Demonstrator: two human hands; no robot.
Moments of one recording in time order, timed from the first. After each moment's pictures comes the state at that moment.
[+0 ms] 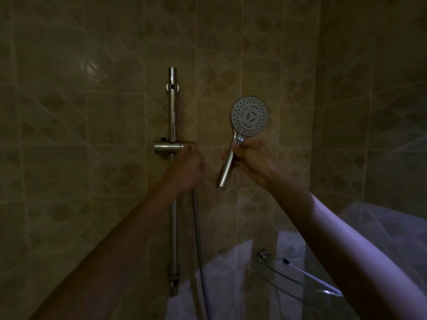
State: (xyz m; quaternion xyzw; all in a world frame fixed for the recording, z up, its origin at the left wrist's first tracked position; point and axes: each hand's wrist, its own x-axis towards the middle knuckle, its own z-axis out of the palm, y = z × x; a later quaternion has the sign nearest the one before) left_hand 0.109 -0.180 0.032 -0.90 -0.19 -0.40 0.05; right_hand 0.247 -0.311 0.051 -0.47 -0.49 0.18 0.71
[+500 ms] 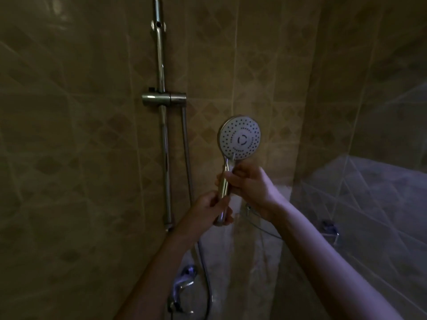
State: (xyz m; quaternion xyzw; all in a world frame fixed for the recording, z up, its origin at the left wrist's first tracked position) left_hand 0.103 -0.289 -0.147 -0.68 -0.14 -0.29 -0.65; right_hand 0.215 -0.377 -0.091 -0.54 -0.45 0.23 0.67
